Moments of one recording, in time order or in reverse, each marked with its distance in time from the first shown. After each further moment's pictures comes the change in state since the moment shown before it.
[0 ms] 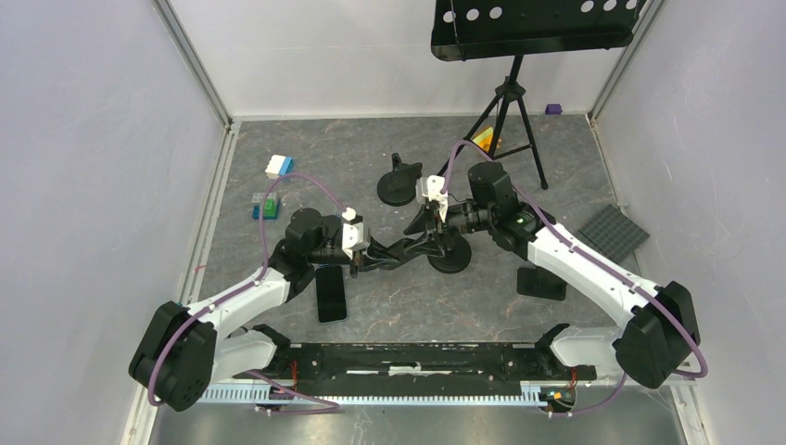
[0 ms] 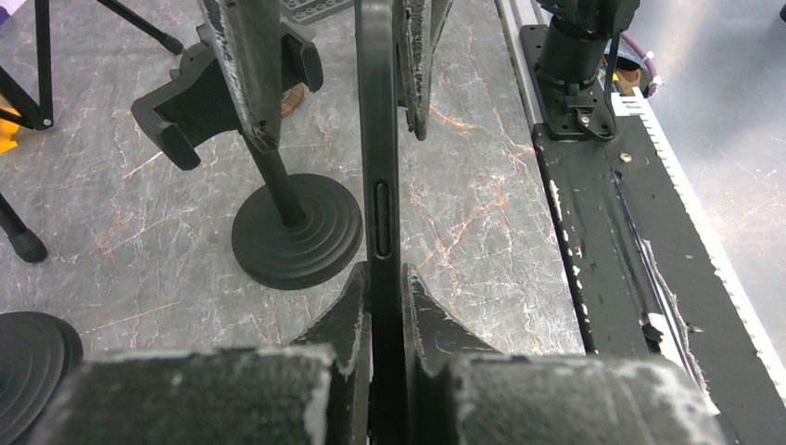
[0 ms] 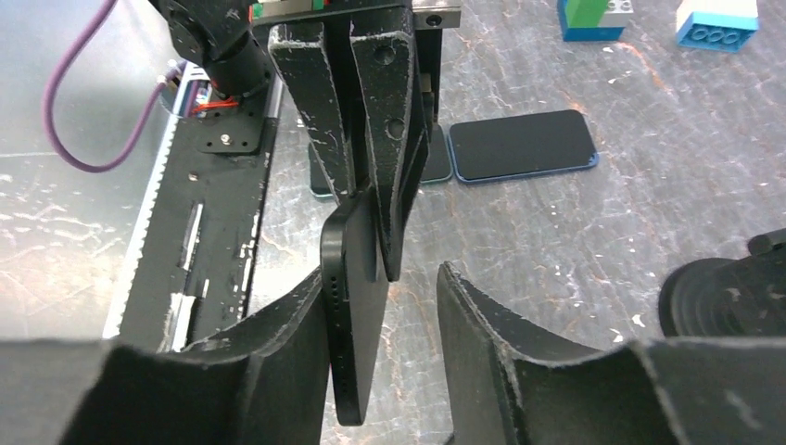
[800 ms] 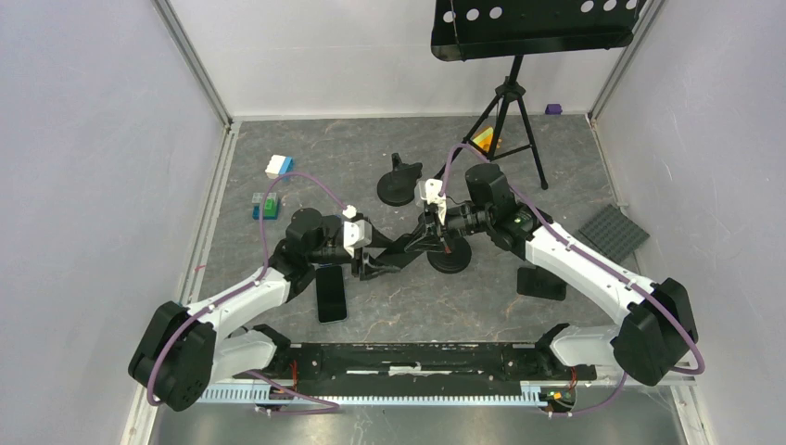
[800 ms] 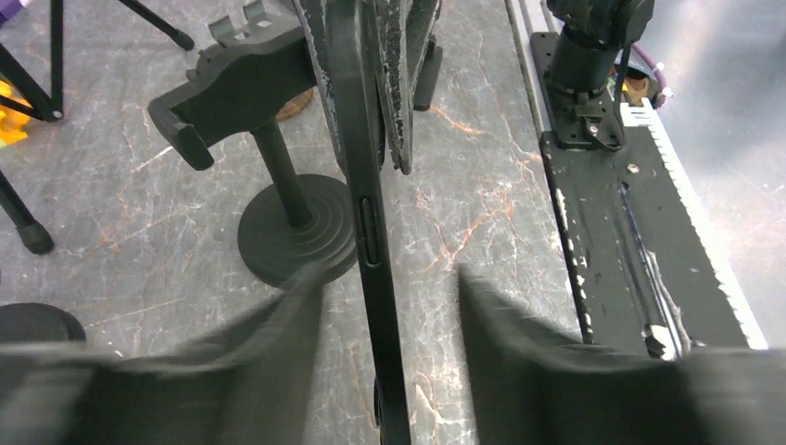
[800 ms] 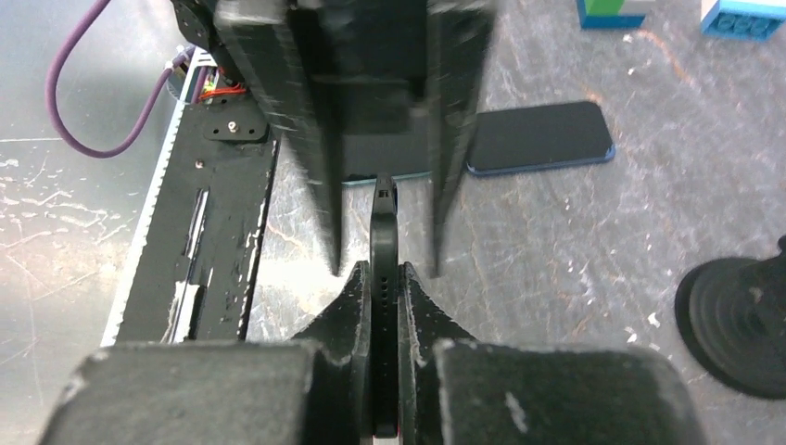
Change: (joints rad) left arm -0.009 0.000 0.002 0.016 -0.038 -0.050; right arm 0.000 0.018 -0.008 0.008 -0.036 -0.018
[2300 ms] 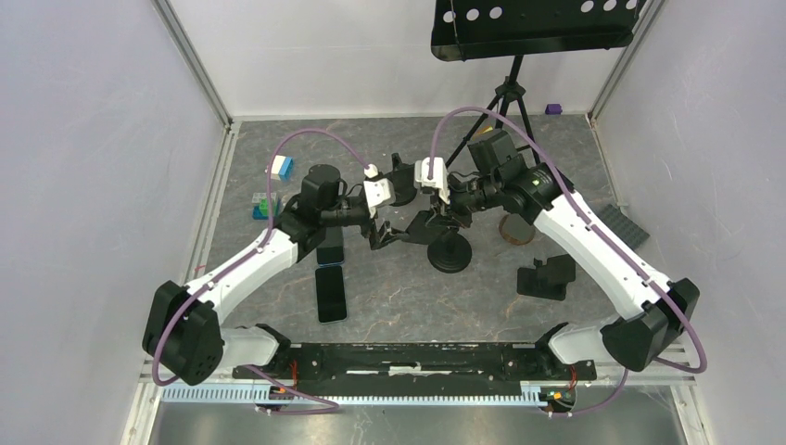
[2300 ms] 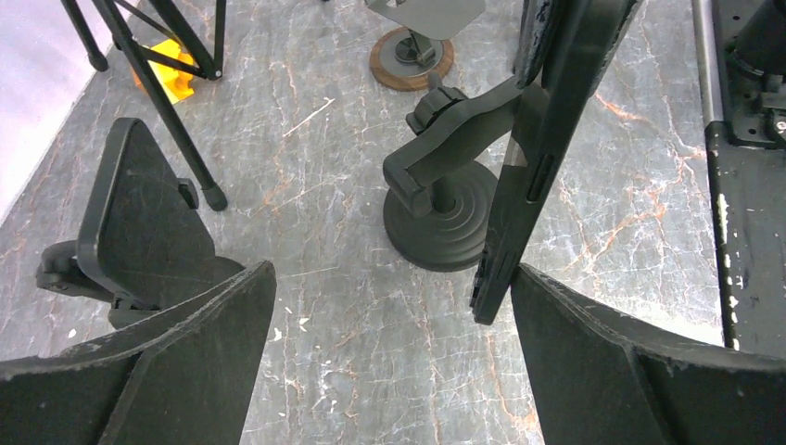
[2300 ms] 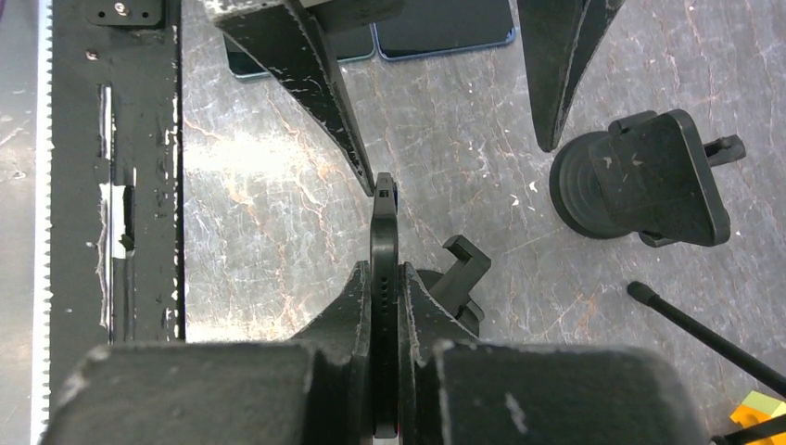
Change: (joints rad) left arm -0.005 0.146 0.414 -0.461 -0.242 0.238; right arm -0.028 0.073 0.449 -0.682 0.267 -0.318
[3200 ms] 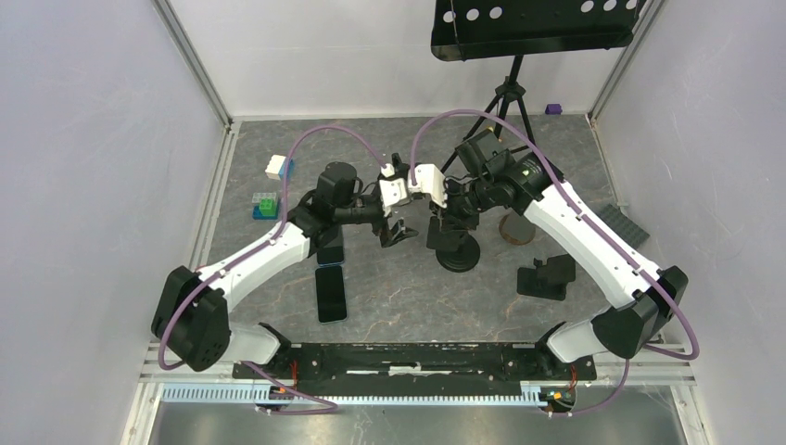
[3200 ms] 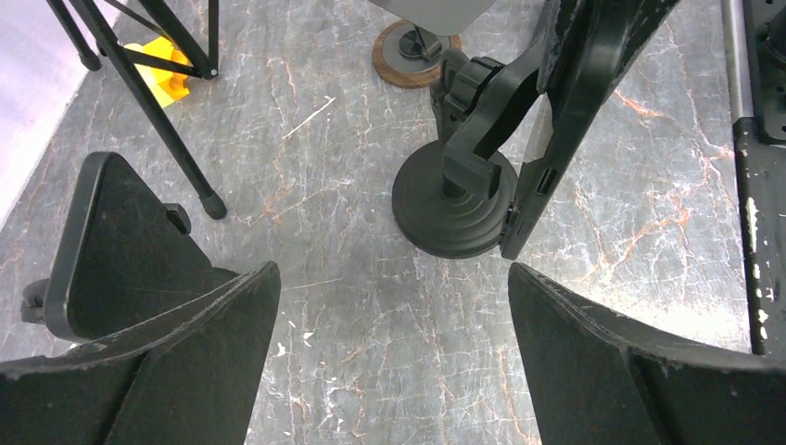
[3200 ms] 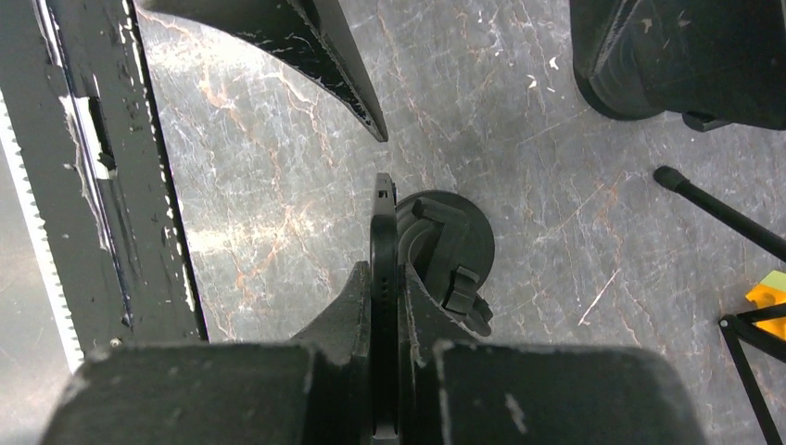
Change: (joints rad) left arm -0.061 0.080 0.060 -0.015 -0.078 0.026; right arm 0.035 0.089 0.128 -0.243 0.234 -0.016
